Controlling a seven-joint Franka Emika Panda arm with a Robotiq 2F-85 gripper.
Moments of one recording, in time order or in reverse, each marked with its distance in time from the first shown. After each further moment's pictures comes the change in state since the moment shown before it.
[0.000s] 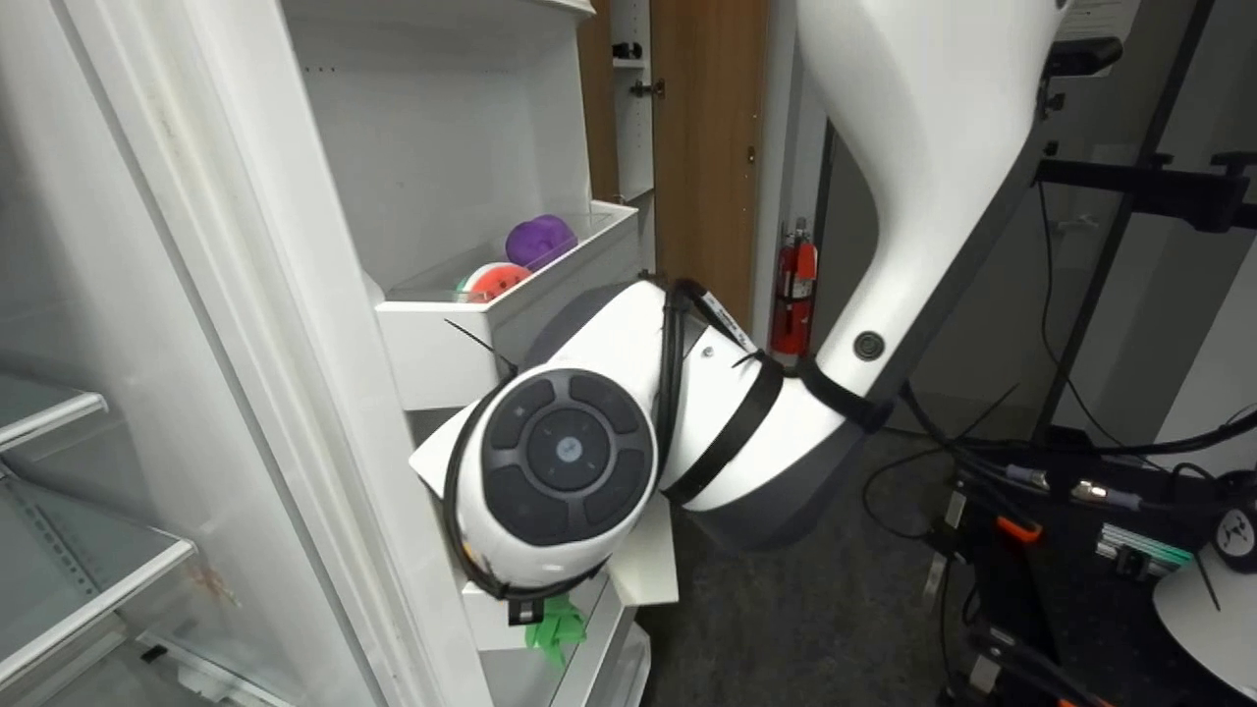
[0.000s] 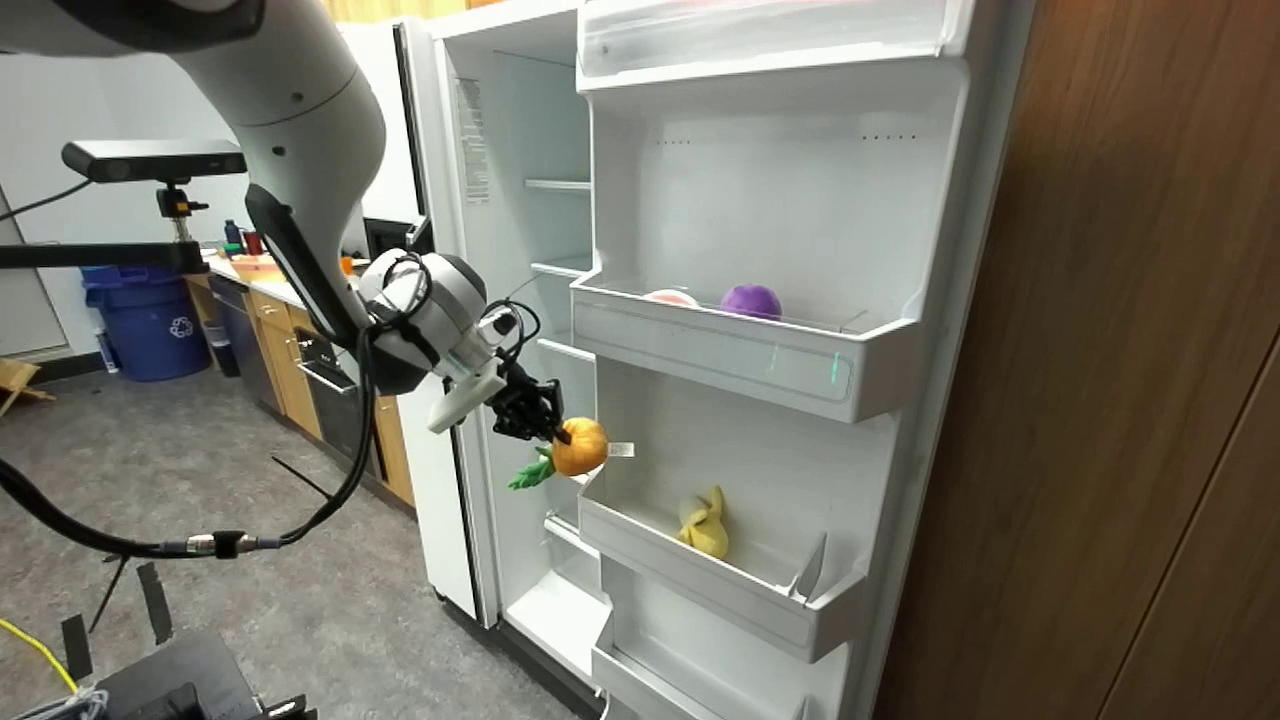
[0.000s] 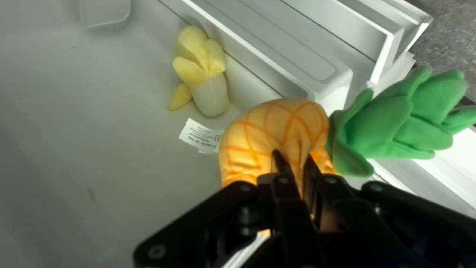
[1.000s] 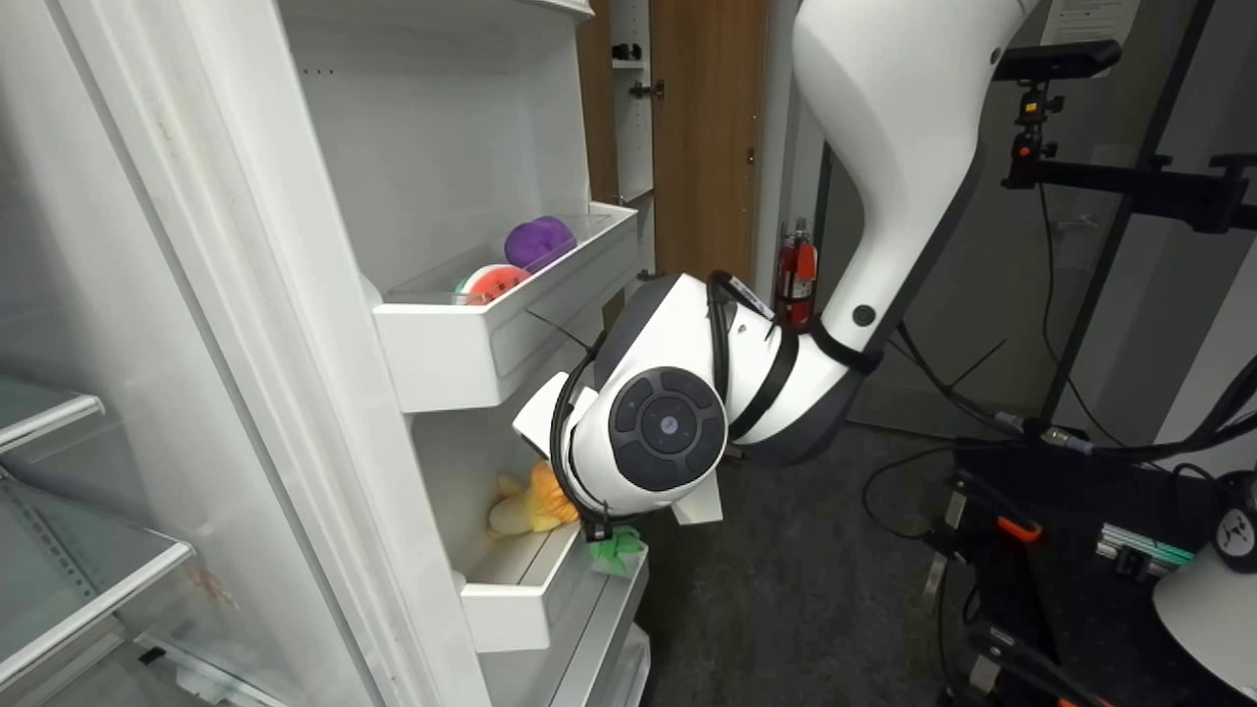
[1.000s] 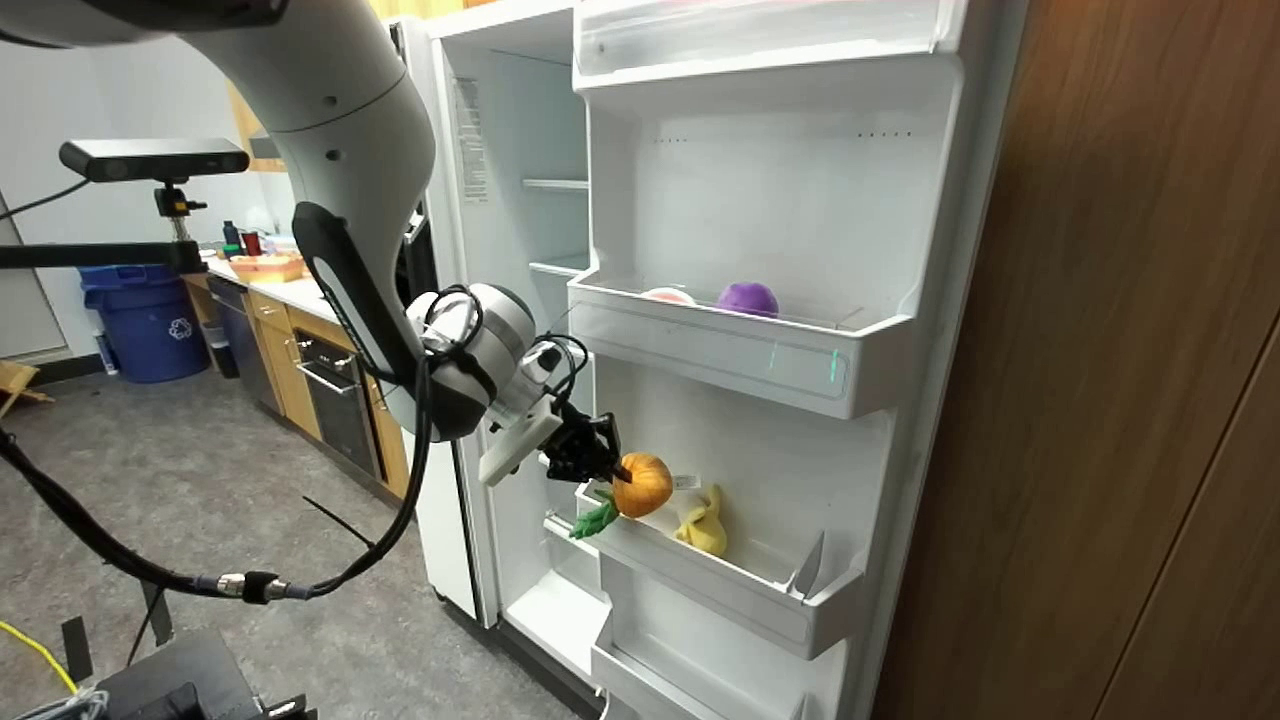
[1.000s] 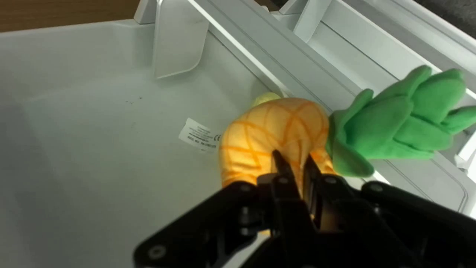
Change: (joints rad) arm -0.132 -0.009 -0.039 -0.104 -0.297 0.009 0.105
